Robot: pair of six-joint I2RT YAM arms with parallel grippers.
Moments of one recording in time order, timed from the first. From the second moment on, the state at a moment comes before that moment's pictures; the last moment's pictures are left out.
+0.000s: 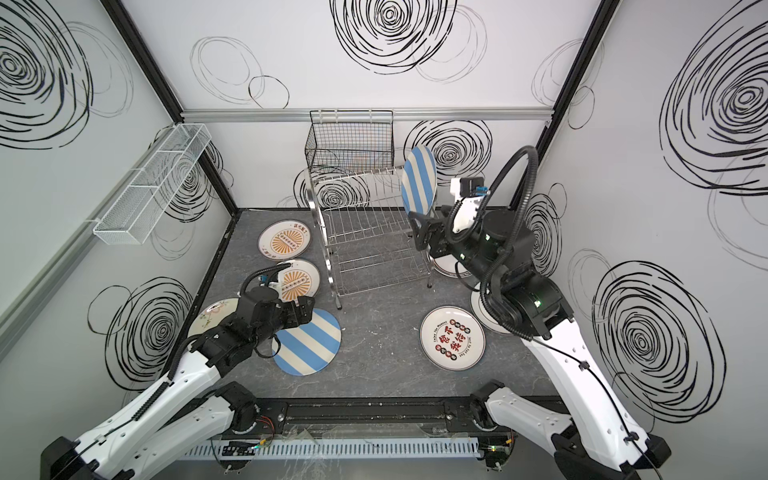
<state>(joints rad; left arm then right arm) -0.49 0.80 0.58 -0.48 -0.14 -0.62 0.58 0.98 1.41 -0.55 -0.02 0.32</state>
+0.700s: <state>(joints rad) -0.44 0.82 0.45 -0.53 -0.28 -0.75 1.12 0.76 0.66 -0.38 0.12 0.72</state>
